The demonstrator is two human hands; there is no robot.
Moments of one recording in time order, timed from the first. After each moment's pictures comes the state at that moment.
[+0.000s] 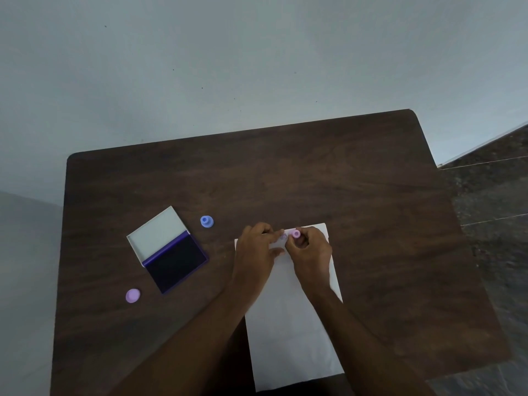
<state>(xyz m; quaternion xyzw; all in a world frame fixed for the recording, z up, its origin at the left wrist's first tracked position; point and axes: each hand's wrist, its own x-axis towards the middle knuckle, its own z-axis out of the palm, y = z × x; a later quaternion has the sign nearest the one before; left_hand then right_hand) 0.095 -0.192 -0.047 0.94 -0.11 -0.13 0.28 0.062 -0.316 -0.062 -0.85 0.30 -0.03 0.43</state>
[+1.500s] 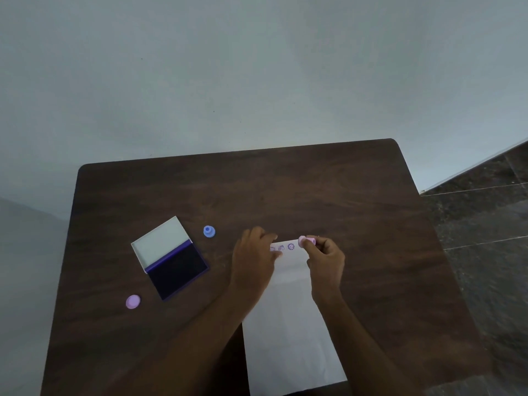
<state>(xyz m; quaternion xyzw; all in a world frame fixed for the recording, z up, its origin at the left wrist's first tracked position) 0.098 -0.198 -0.032 0.96 -0.10 -0.07 0.24 0.060 -0.333 -0.014 -0.68 0.42 -0.08 0.60</state>
